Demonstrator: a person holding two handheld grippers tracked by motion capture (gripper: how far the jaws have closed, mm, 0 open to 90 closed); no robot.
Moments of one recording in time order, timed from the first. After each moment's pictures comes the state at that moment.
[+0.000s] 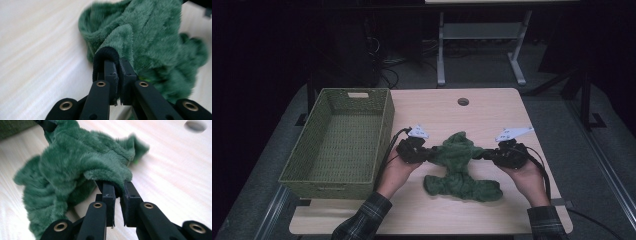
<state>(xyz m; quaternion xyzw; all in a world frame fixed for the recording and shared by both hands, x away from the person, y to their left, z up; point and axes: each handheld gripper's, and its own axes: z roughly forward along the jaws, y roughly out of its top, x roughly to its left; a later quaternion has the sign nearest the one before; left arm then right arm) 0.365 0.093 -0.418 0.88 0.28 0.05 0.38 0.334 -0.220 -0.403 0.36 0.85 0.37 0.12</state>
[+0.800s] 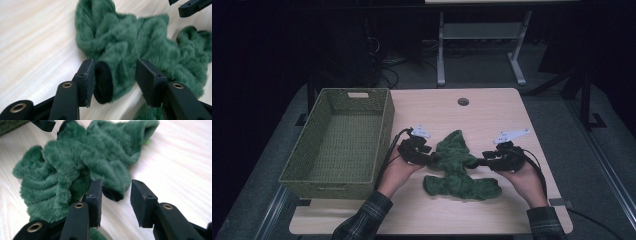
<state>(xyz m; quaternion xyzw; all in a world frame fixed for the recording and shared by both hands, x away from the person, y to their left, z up) 0.369 0.090 -0.412 0.88 0.30 0.05 0.37 0.338 -0.222 -0.415 0.37 0.85 0.37 0.08</state>
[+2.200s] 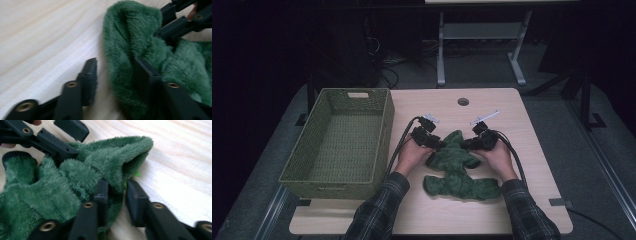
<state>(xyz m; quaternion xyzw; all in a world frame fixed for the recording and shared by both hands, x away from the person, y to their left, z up) 0.449 0.059 -0.456 0.87 0.33 -0.01 0.36 0.434 -0.178 -0.459 0.40 0.85 0.35 0.01</state>
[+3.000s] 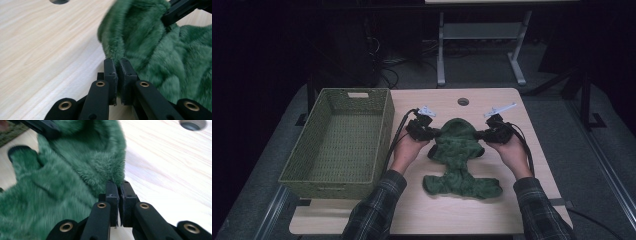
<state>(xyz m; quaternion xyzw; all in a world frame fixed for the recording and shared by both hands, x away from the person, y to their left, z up) 0.437 0.073 -0.413 0.86 0.30 0.08 0.40 0.420 -0.211 -0.411 0.40 0.84 0.35 0.08</state>
